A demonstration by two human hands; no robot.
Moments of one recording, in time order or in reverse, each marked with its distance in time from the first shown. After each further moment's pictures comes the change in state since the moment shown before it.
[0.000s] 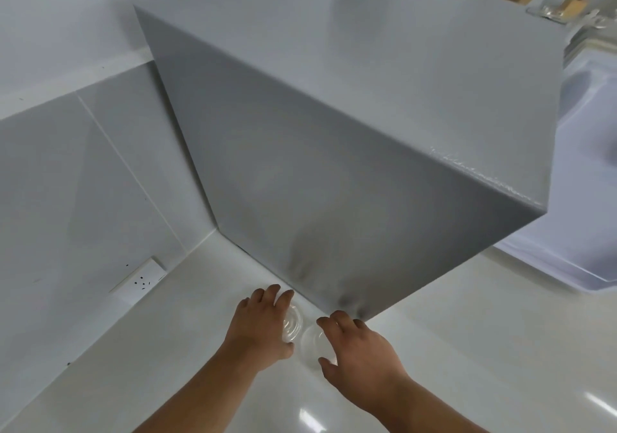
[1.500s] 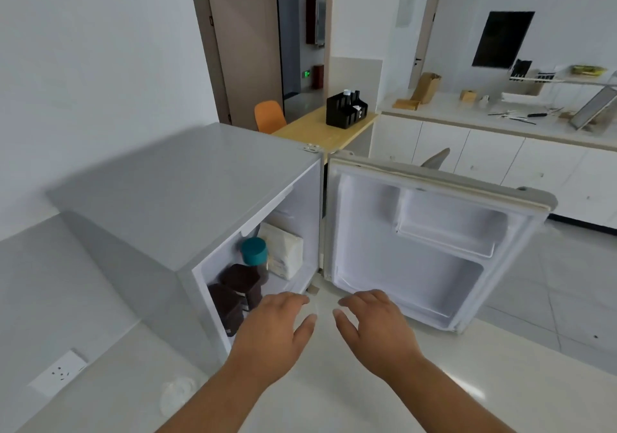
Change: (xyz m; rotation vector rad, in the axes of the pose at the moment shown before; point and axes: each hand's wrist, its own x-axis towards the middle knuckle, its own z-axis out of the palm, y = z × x) left_hand -0.017 0.333 -0.188 -0.170 0.437 0.121; right_hand -0.165 0.233 -0.209 0.116 0.558 0.109
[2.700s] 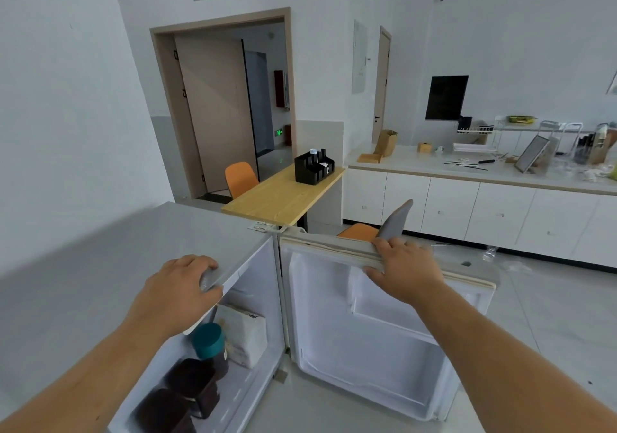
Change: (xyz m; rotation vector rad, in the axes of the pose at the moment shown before) left_hand 0.178 -0.032 -0.143 0.231 0.224 -0.035; right_hand 0.172 0.147 -0.171 -0.488 0.143 0.116
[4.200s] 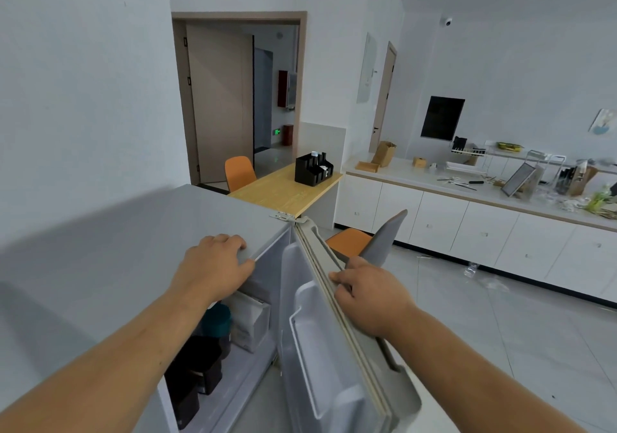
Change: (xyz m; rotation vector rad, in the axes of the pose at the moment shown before) left_hand 0.000 -0.002 0.000 -0.038 -0.018 -0.006; right_hand -0.075 -0.132 -0.068 0.368 -0.088 -0.184
